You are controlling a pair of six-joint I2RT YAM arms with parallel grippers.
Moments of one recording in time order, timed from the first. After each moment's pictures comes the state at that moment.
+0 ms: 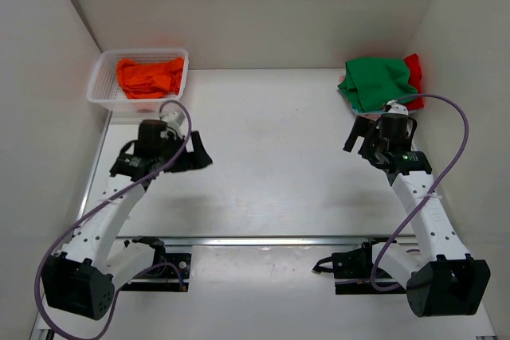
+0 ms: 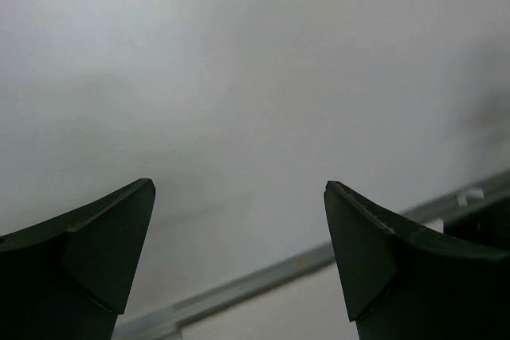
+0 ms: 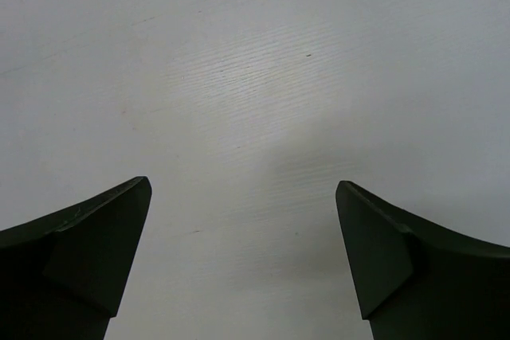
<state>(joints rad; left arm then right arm) -0.27 1.01 0.82 -0.62 0.27 -0.39 0.03 1.01 0.88 -0.56 0.08 0.33</state>
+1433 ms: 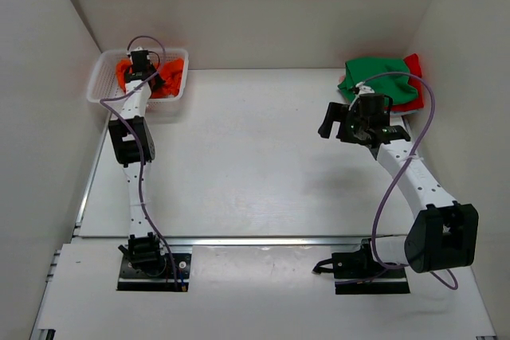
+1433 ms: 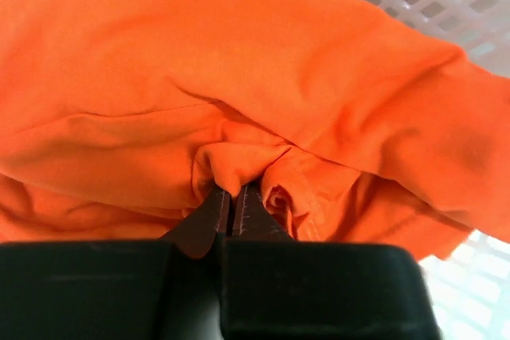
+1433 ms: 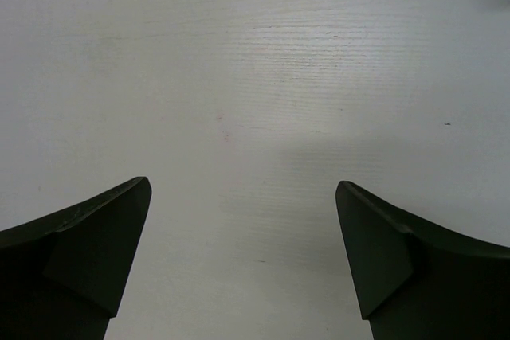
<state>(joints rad) 0.13 2.70 2.49 -0.47 -0.06 -0.39 0.13 1.30 1.03 -0.43 -0.13 0.29</state>
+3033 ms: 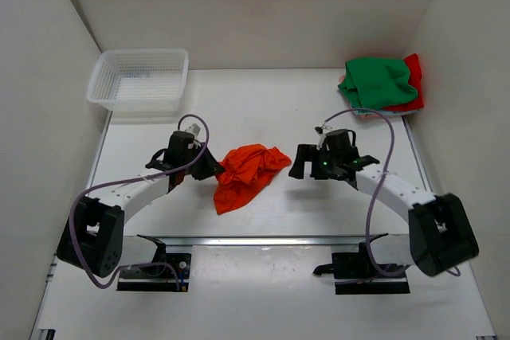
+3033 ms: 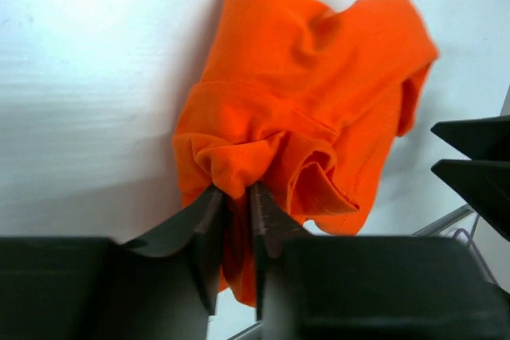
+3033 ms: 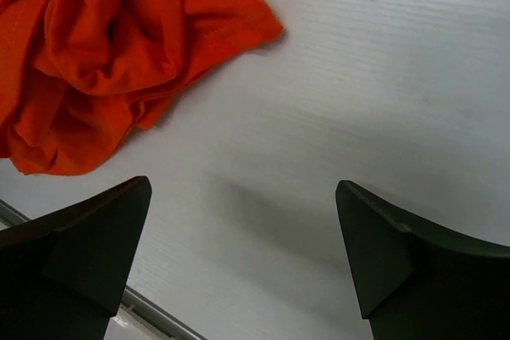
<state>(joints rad) -0.37 1.30 0.63 -0.09 0.25 -0.74 0.36 1.26 0.65 -0.20 -0.28 0.39</state>
